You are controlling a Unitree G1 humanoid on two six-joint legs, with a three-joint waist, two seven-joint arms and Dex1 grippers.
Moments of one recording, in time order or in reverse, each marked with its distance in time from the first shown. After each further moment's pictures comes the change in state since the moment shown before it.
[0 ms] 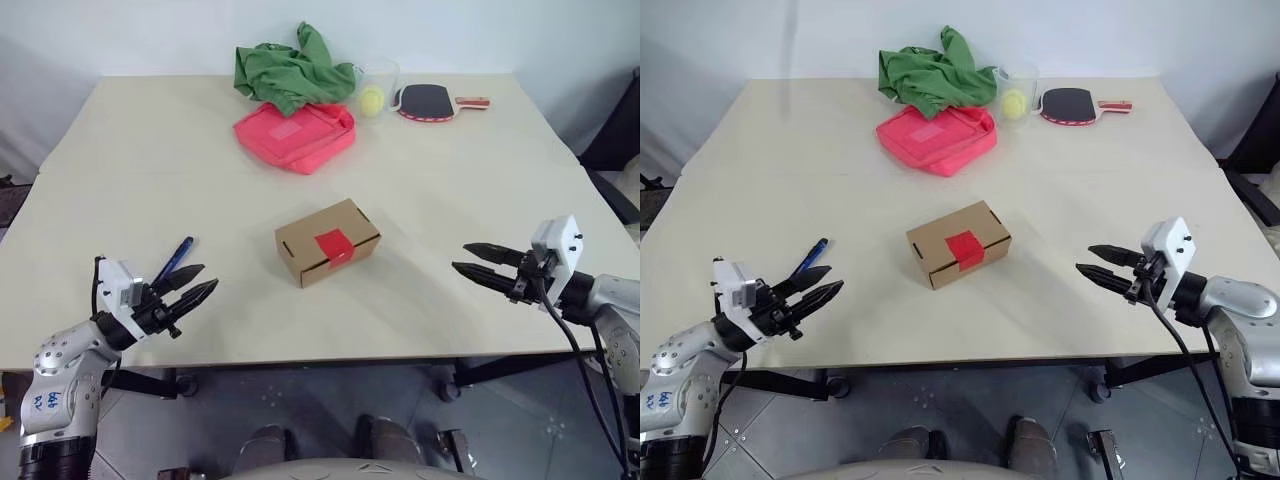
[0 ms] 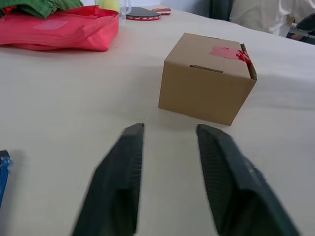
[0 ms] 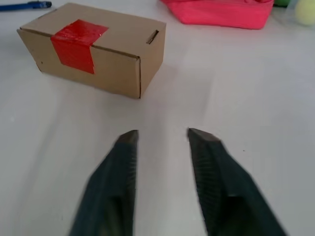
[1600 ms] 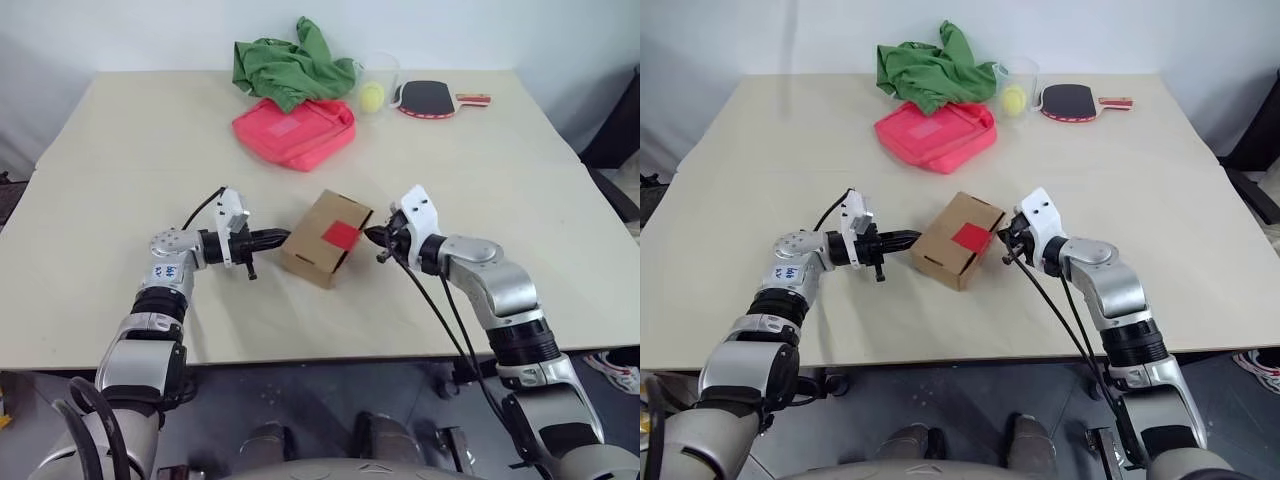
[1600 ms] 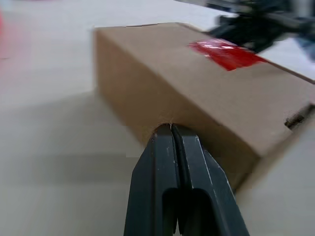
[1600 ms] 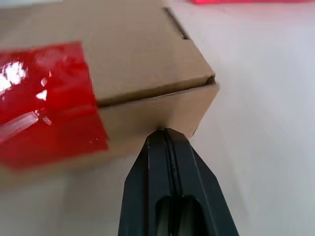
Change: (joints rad) left arm -0.791 -0.156 -0.298 0.908 0.323 -0.220 -0.360; right arm -0.454 0.378 0.361 0.198 -0.259 0.246 -0.399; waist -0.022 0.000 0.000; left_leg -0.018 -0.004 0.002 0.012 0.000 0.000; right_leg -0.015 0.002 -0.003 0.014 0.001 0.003
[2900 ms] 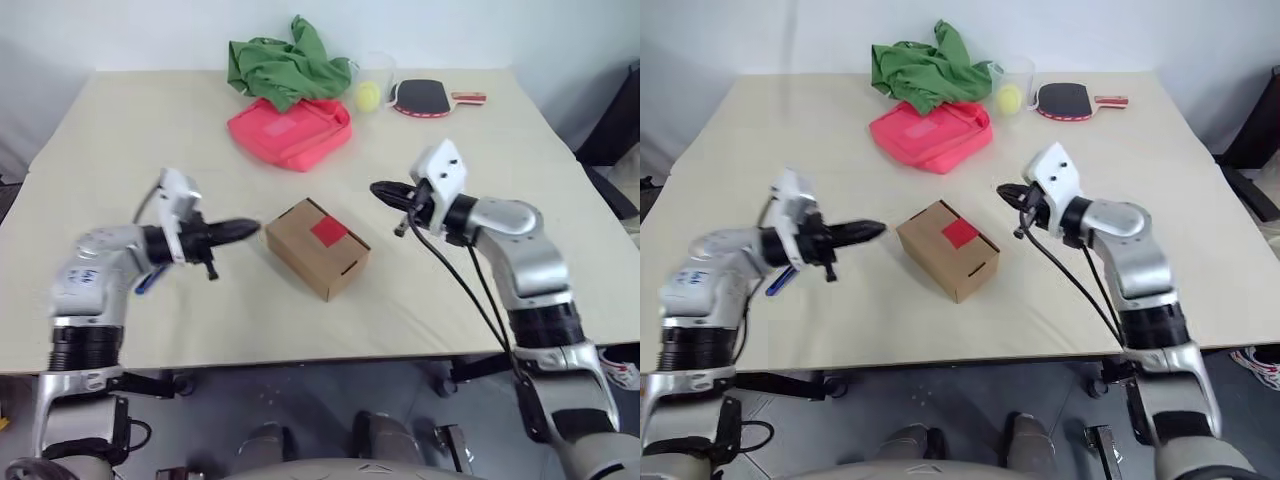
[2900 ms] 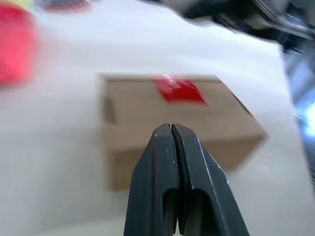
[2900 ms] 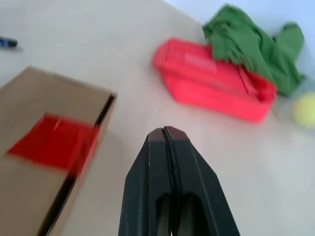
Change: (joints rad) left arm 0.231 0.227 0.165 -0.764 -0.222 0.601 0.218; right arm 0.020 -0.113 -0.089 -0.215 -0.020 -0.111 0.156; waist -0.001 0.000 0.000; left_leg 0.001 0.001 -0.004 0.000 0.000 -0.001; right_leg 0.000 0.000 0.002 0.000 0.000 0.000
